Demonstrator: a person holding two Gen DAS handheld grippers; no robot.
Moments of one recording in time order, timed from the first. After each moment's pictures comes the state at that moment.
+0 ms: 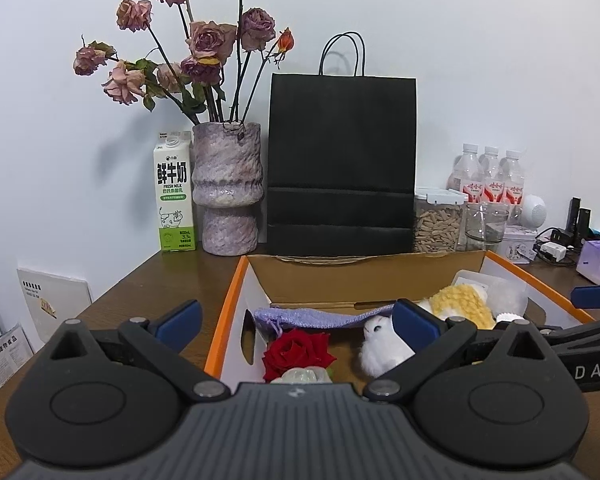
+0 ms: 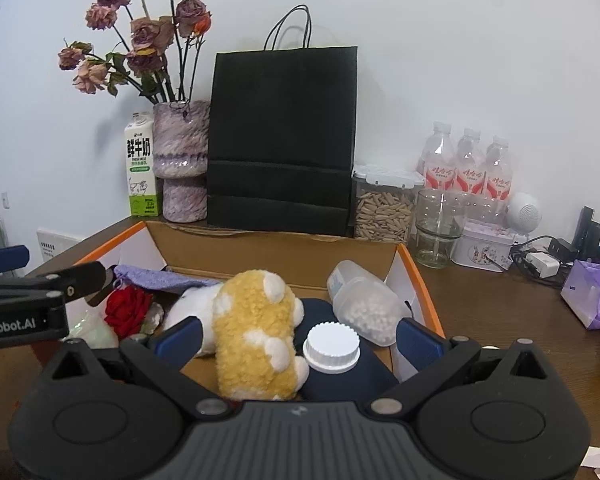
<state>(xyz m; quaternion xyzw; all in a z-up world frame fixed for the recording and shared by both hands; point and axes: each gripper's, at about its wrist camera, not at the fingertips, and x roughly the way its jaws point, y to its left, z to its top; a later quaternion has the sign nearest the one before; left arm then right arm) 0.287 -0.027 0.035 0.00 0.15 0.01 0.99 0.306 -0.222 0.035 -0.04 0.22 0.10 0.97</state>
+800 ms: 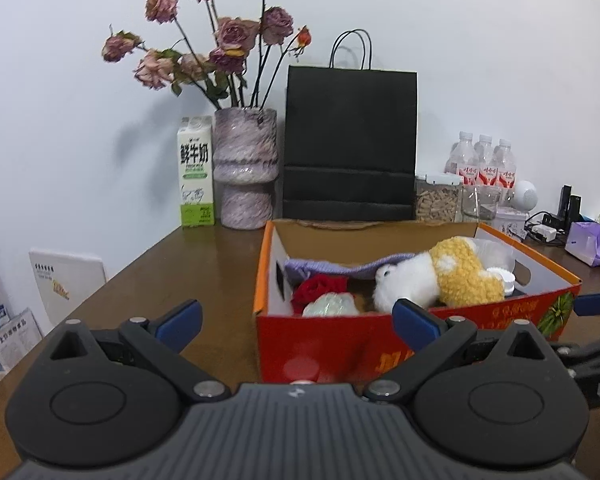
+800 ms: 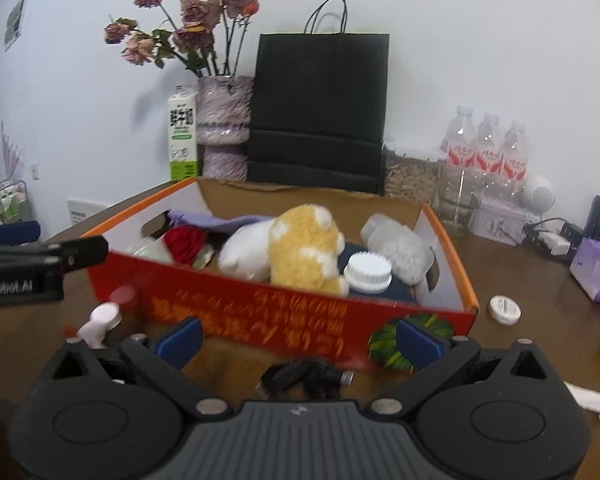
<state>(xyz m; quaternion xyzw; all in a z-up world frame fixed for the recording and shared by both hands) 0.223 -0.002 0.022 0.00 0.17 0.01 0.99 0.238 -0.219 0.017 -0.06 0.25 0.15 0.96</state>
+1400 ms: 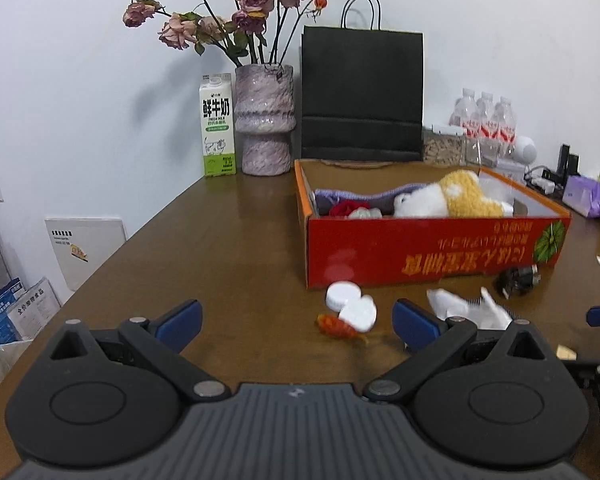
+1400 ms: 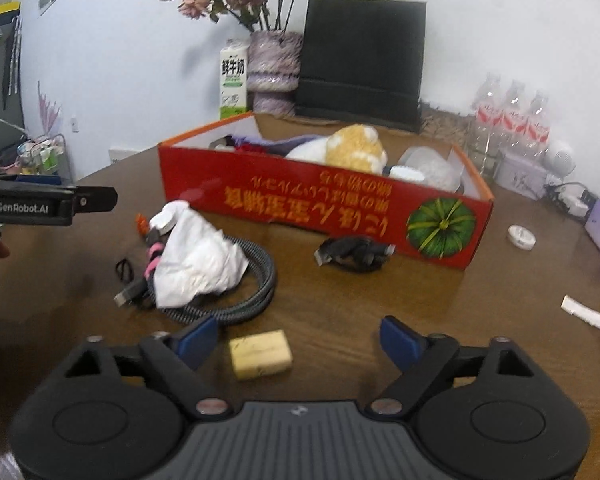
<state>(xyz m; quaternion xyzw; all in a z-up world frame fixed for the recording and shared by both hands) 0.167 0.027 0.005 0.01 0.23 0.01 0.97 0.162 -0.228 -0.010 -0.08 0.31 0.20 0.93</state>
